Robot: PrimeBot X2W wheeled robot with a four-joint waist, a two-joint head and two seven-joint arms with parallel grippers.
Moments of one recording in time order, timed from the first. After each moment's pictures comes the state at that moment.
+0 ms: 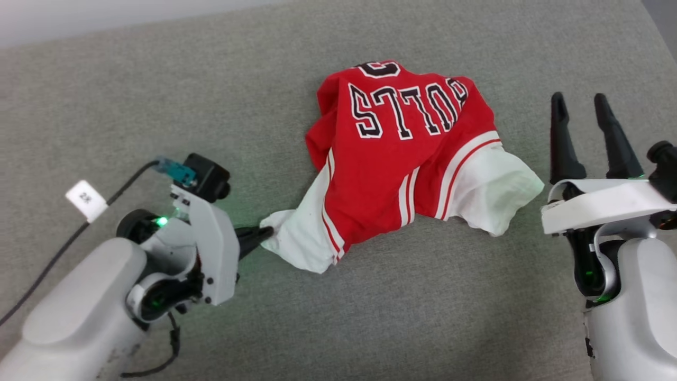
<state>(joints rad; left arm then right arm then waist) -0.67 0.62 -0.70 0.23 -1.00 -0.13 0.57 -0.51 -0.05 -0.03 0.28 0.29 0.13 -0.18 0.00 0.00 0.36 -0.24</state>
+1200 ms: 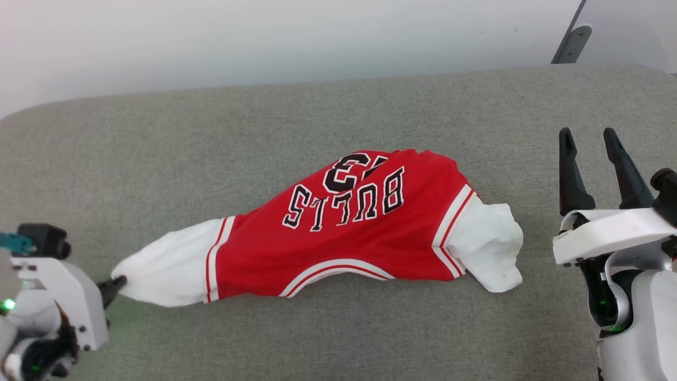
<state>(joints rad) -0.40 0.86 -0.54 0.37 -1.11 -0.06 0.38 -0.39 -0.05 -0.09 0.16 0.21 0.13 -0.06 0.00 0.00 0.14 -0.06</state>
